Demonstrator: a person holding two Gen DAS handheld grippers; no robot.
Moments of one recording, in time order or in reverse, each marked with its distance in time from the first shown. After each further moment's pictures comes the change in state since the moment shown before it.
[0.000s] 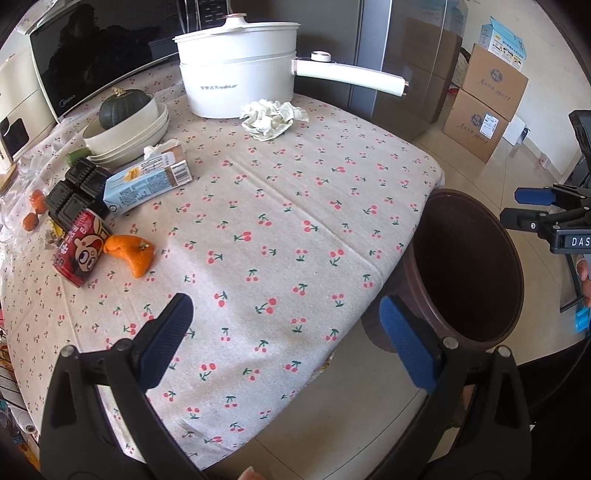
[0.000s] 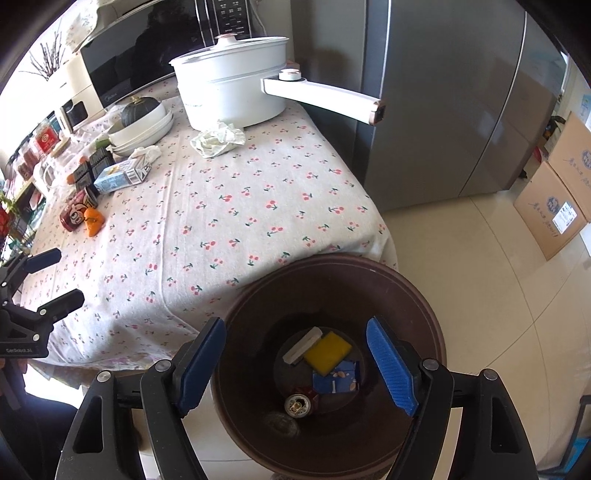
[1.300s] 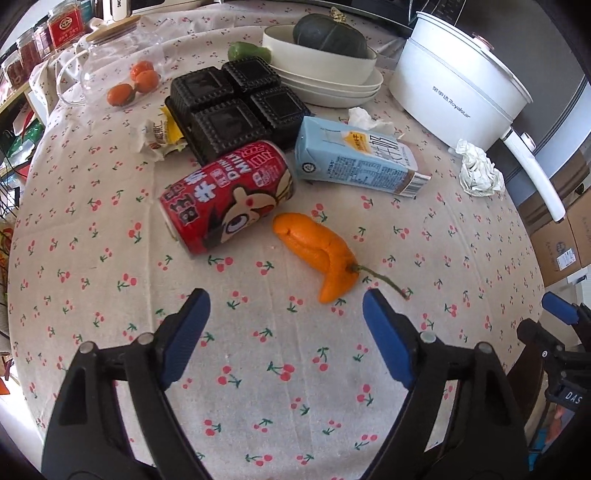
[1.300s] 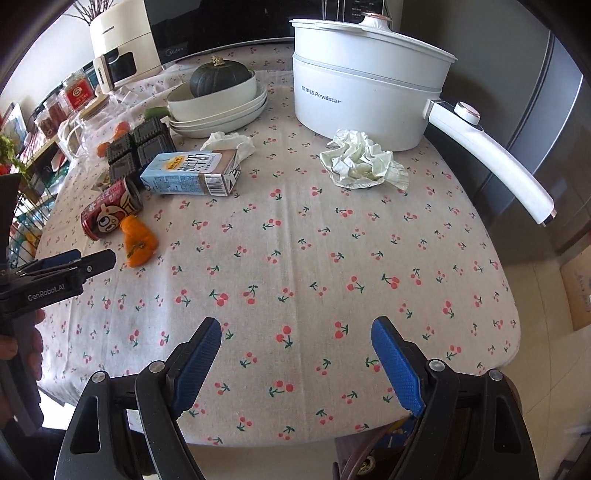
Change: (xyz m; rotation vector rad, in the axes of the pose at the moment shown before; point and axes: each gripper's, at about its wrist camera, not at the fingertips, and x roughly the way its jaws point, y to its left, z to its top) left arm 0.057 0.168 0.007 -0.527 0.103 0.147; right arm 0.091 0.152 0.093 -0.177 0.054 0.056
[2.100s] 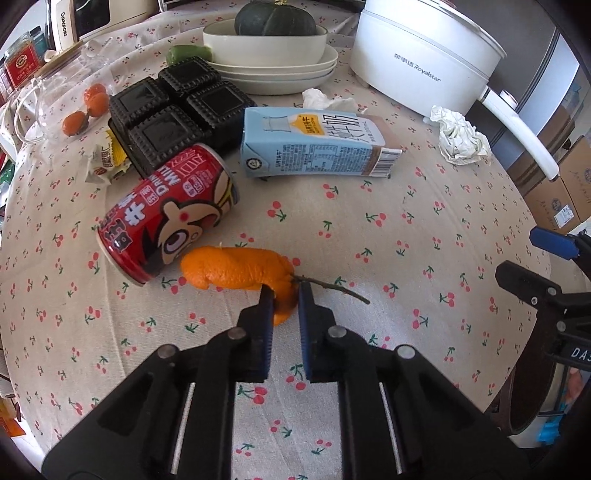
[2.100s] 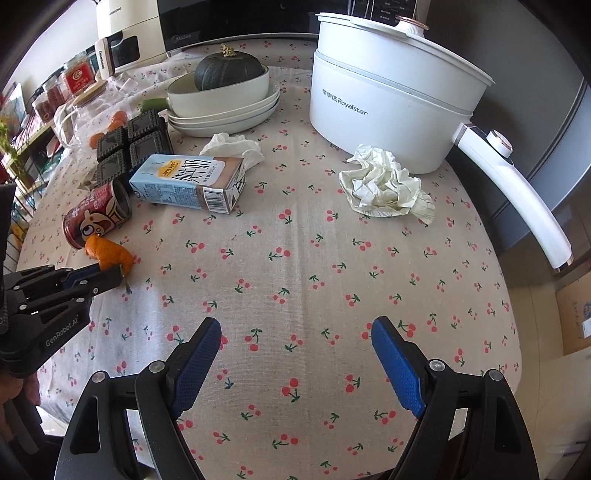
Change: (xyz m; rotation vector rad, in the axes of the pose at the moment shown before) left arm 0.011 -0.023 -0.001 0.157 0.007 -0.021; right arm 0.021 0.017 0.025 -0.068 -0.002 -0.024
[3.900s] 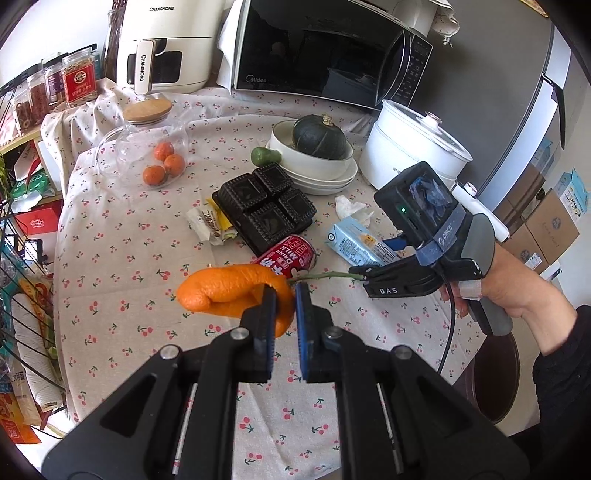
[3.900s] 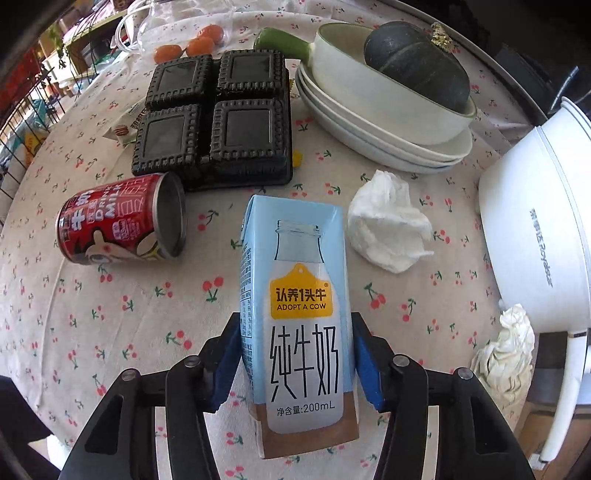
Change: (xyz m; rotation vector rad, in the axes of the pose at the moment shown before) left arm -0.126 0.088 -0.010 -0.071 -0.249 -0.098; right arm 0.079 0.120 0.081 -0.432 0.152 0.069
